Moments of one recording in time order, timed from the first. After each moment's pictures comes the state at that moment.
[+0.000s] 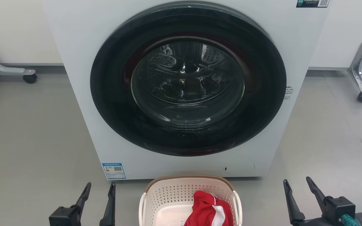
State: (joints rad) left arm -0.11 0.24 -0.36 0.27 -0.52 0.11 -0.23; right arm -0.15 -0.26 0.35 0.37 0.35 -0.08 -0.25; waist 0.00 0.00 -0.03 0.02
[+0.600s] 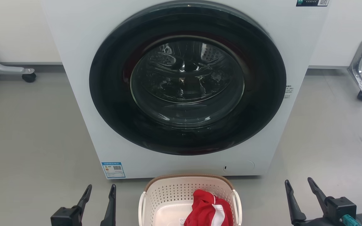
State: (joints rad) left arm -0.11 0.23 -0.36 0.29 -0.52 0.11 -0.22; right arm -0.15 -0.26 0.34 0.38 0.35 -0.08 -0.25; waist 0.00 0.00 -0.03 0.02
